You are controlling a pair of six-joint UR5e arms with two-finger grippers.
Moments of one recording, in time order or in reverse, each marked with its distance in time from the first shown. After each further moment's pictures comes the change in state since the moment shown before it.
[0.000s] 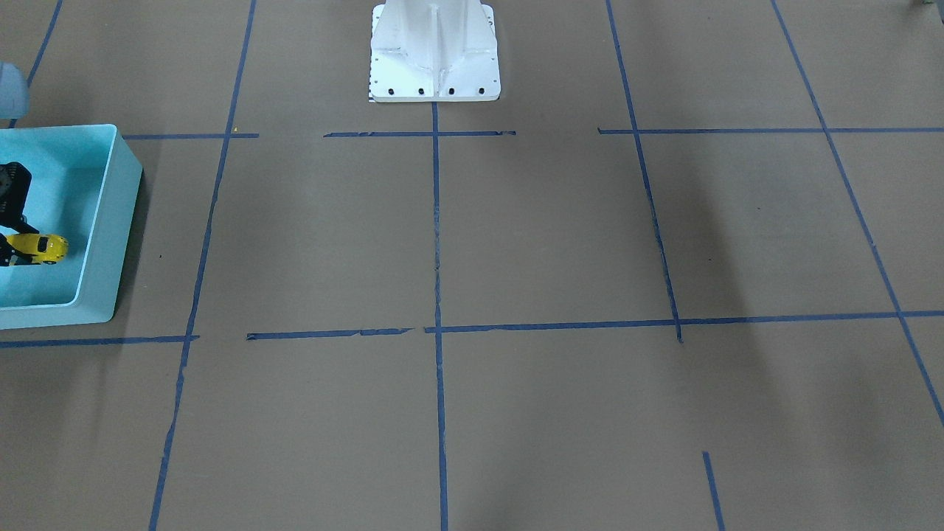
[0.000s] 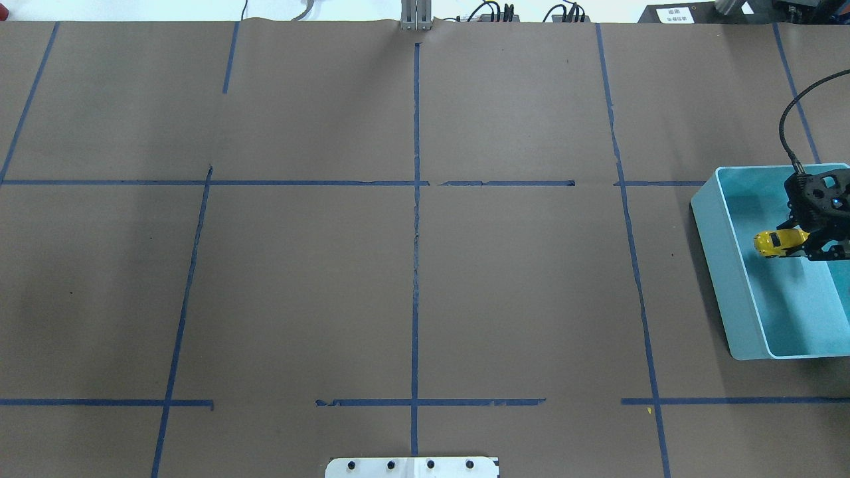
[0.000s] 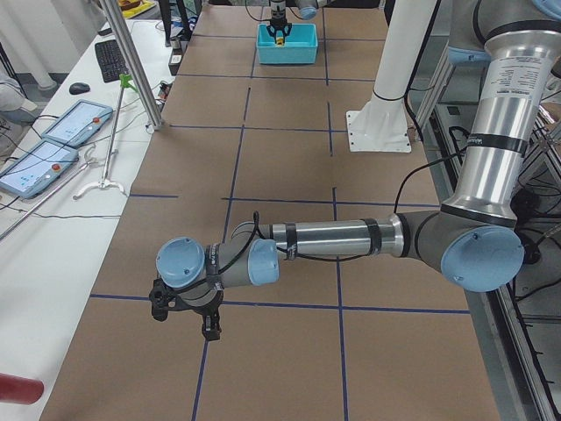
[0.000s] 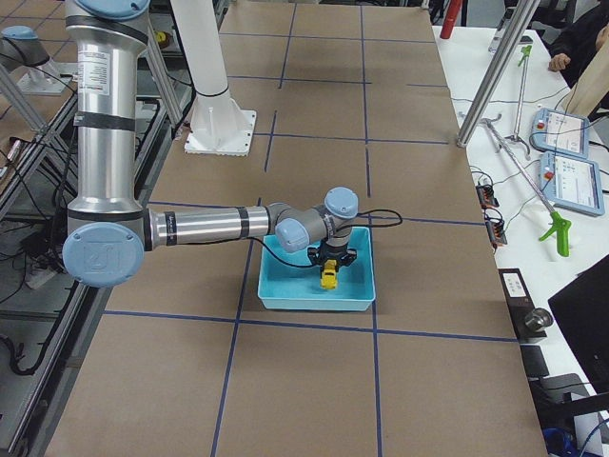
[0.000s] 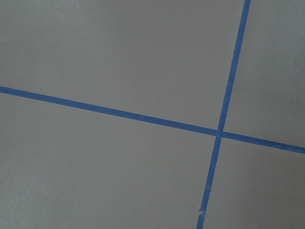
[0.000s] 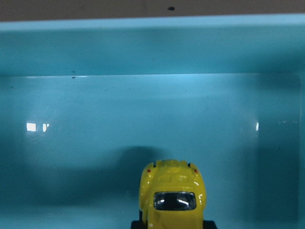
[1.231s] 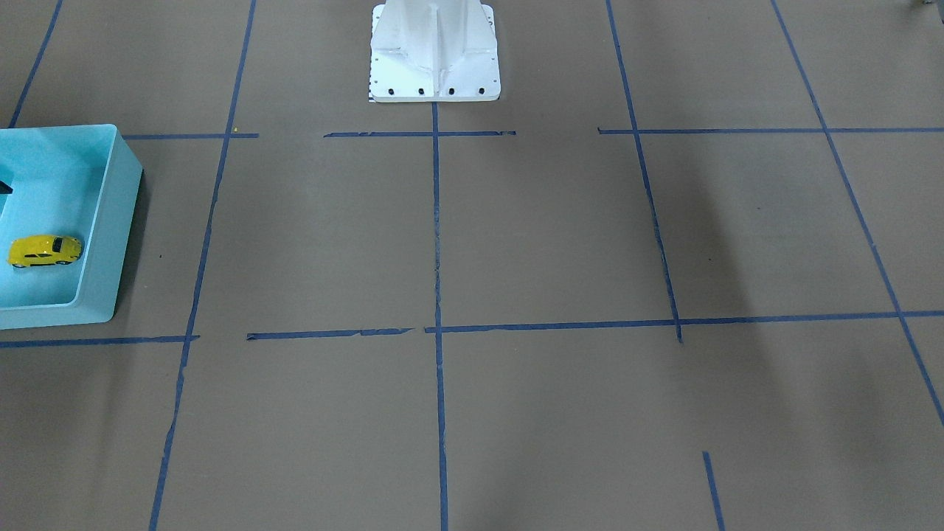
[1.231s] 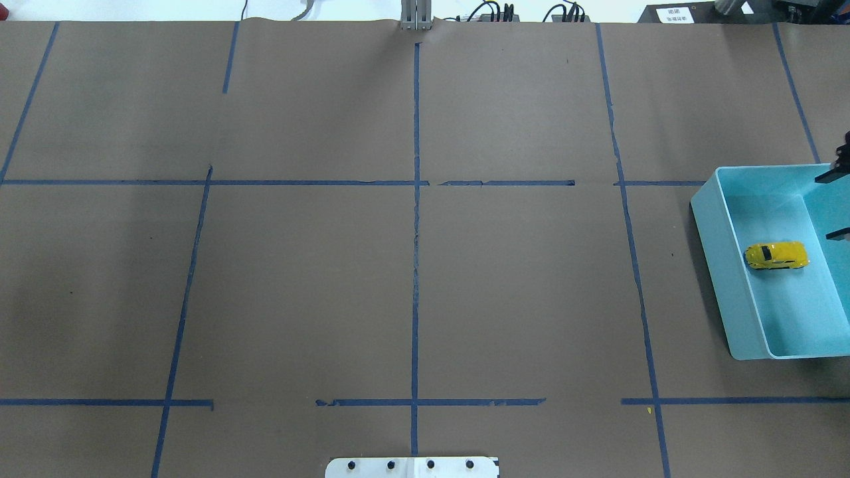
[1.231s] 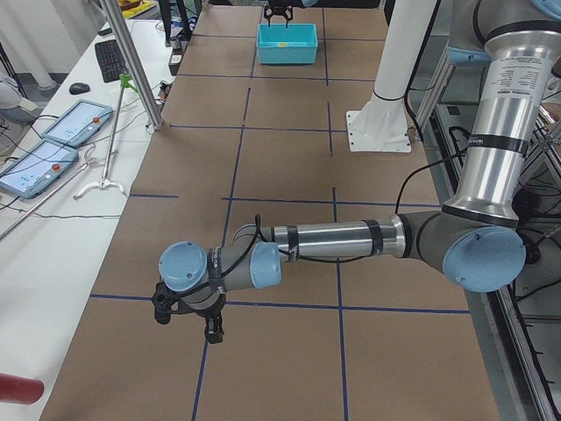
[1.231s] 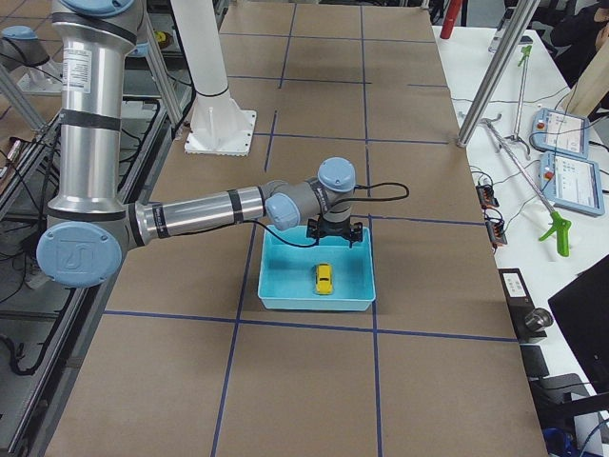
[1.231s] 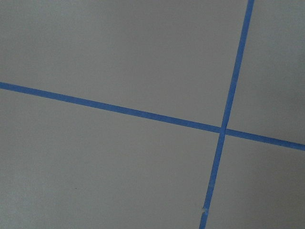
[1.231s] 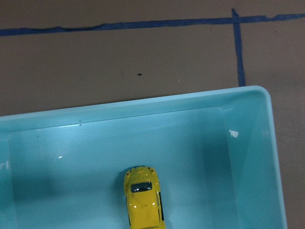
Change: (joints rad) left arm 0.000 0.012 0.003 -0.001 0.000 0.003; right arm 0.171 -0.048 0.239 -0.121 0.084 0.120
